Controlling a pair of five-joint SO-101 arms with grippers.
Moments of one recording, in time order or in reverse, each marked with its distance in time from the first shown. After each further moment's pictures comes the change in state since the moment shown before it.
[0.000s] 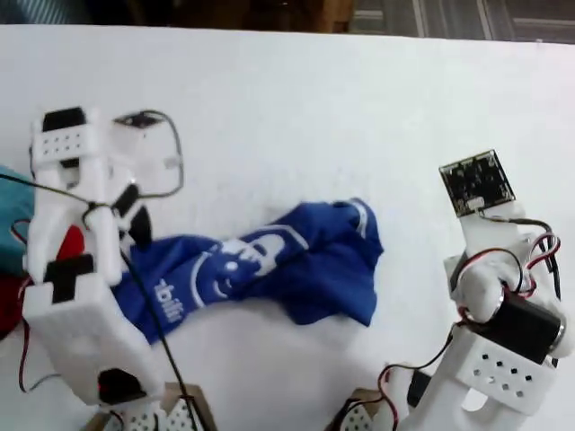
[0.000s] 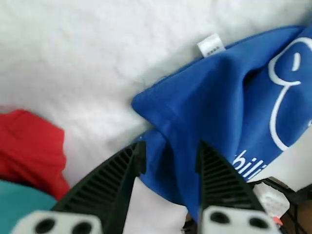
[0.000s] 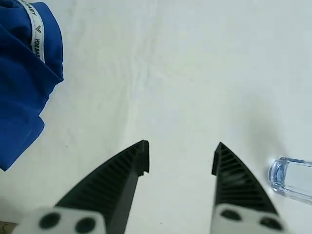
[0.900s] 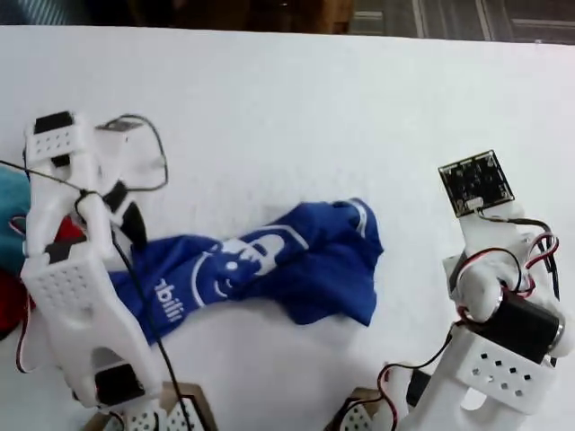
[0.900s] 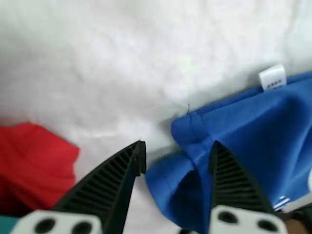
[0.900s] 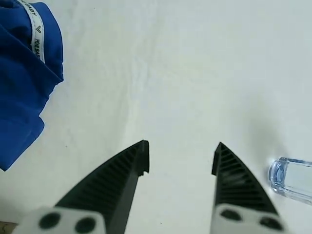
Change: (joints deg) left arm -6.2 15.7 -12.6 -0.2 6.2; right arm 0.0 0.0 0.0 0.0 0.0
